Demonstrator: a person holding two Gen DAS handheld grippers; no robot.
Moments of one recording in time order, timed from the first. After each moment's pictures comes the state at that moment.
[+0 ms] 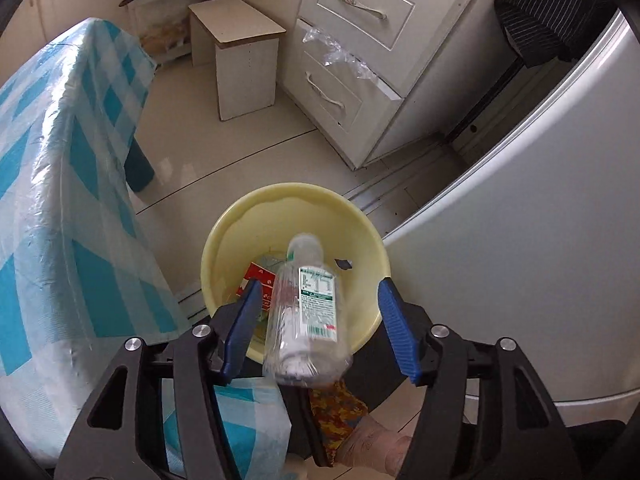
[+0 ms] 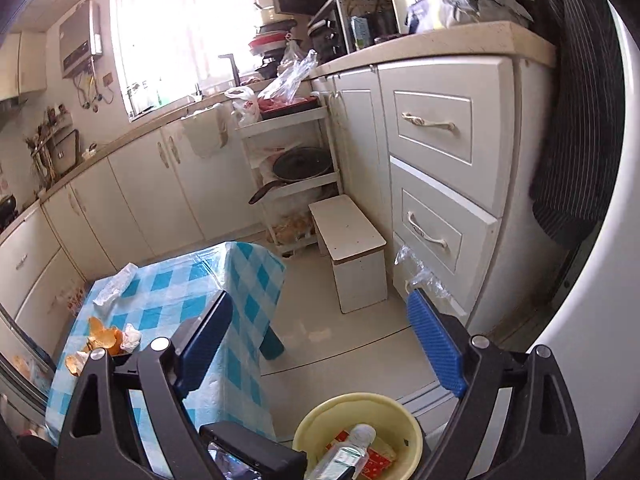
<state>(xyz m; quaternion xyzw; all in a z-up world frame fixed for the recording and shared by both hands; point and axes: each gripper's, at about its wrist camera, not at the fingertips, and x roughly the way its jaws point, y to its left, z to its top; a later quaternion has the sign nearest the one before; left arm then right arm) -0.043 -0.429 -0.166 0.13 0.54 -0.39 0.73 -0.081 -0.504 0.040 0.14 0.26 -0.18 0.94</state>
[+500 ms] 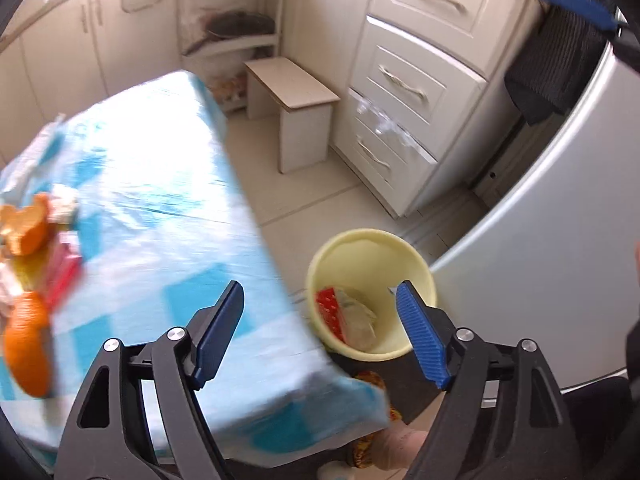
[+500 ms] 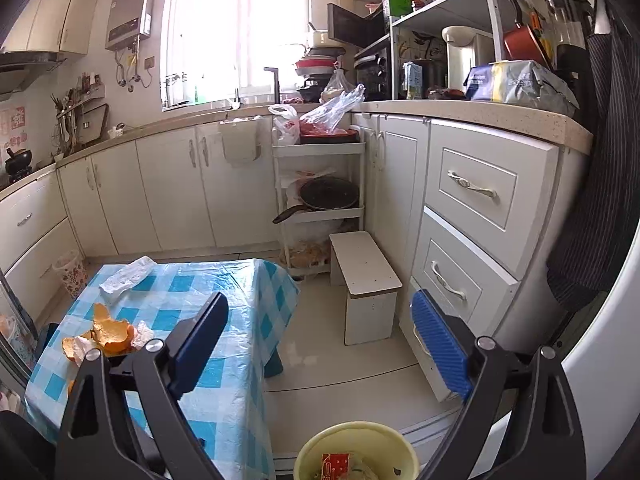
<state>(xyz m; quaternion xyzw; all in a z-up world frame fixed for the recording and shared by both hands) -0.007 -0.300 -0.077 0.11 0.46 -0.35 0.81 -0.056 -0.444 0.059 0.05 0.23 -0.16 0.96</state>
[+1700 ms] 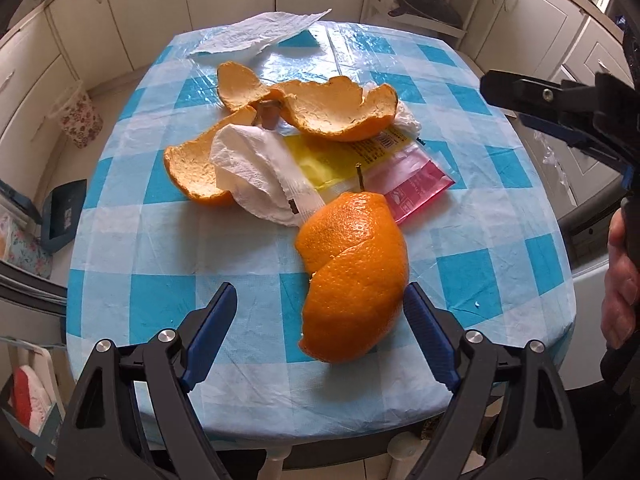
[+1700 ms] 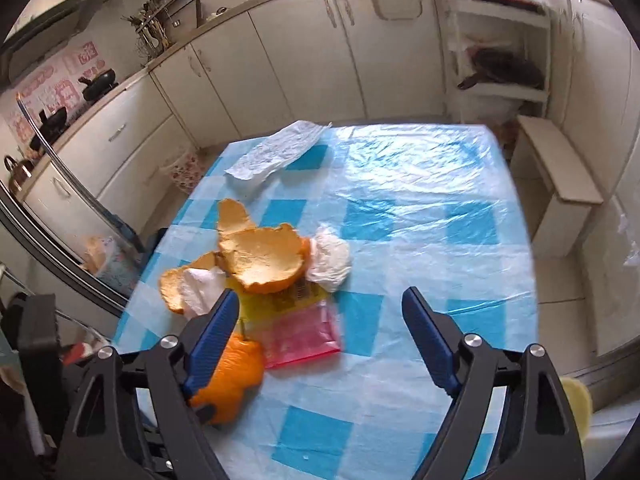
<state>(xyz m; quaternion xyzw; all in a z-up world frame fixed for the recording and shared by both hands) 0.096 -0.063 -0.109 0.05 0.55 -0.15 0.82 0.106 -0.278 -0.055 0.14 0.44 0.11 0.88</state>
